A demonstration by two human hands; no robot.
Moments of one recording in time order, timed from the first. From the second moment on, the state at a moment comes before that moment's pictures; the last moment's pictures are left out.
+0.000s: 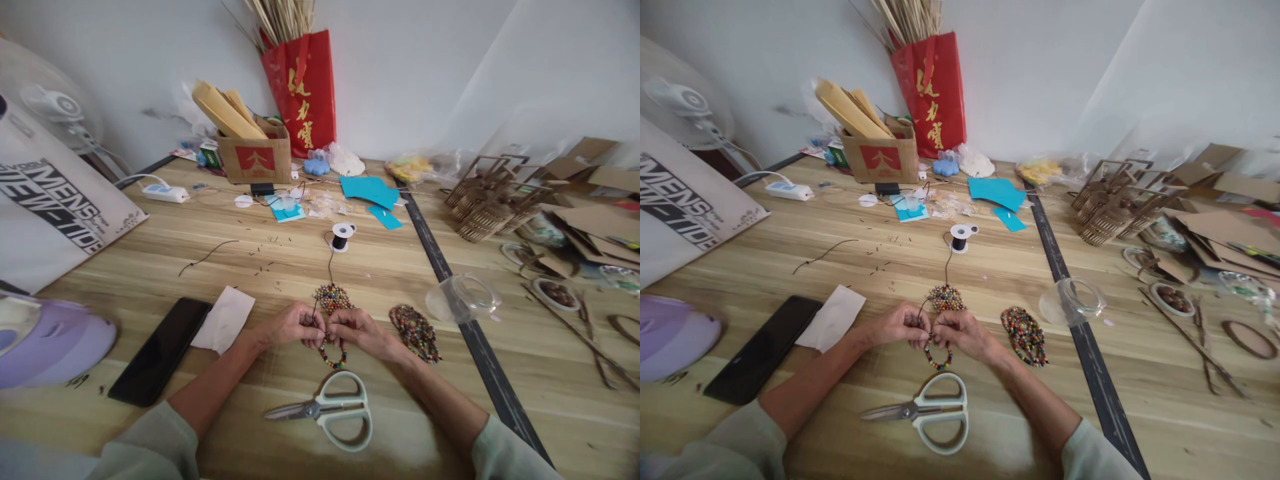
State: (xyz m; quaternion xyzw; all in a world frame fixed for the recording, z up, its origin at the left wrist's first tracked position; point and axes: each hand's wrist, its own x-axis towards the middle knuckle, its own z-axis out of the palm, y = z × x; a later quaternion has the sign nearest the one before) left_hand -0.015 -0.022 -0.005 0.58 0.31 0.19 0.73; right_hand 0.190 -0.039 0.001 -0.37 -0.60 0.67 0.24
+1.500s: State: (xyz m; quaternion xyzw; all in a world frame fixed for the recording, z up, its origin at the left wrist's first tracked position) left_hand -0.013 -0.026 0.003 0.63 0.33 0.15 0.69; right_hand 0.192 -0.037 0.003 -0.36 -0.62 0.66 0.21
